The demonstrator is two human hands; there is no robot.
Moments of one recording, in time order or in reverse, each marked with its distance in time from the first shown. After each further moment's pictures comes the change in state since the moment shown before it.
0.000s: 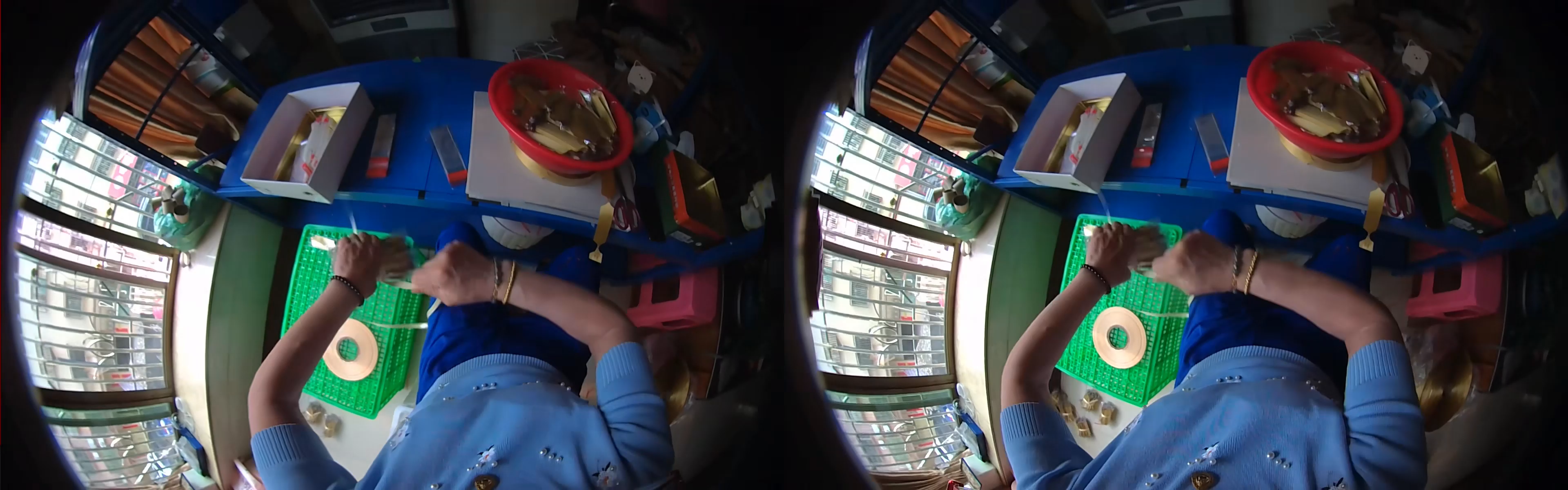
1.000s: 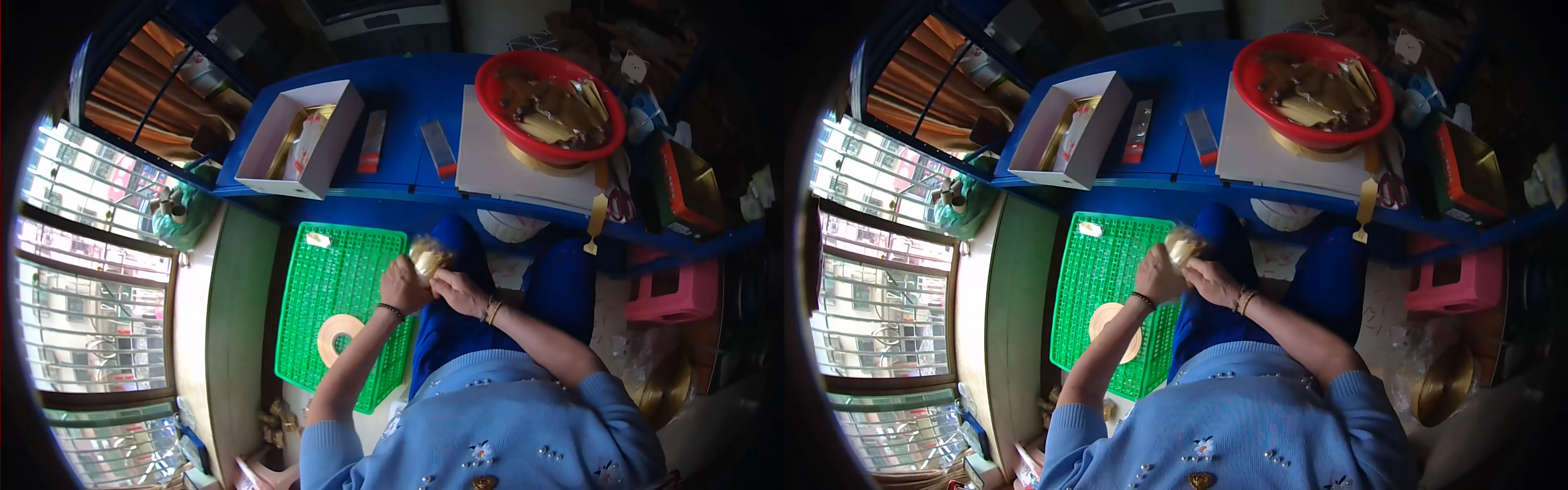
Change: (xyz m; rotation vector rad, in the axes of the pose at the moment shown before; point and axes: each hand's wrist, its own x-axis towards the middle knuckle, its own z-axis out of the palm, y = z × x) left_hand 0.000 0.110 0.063 -0.653 0.090 -0.319; right_hand -0.084 0.021 0.100 0.637 0.247 0.650
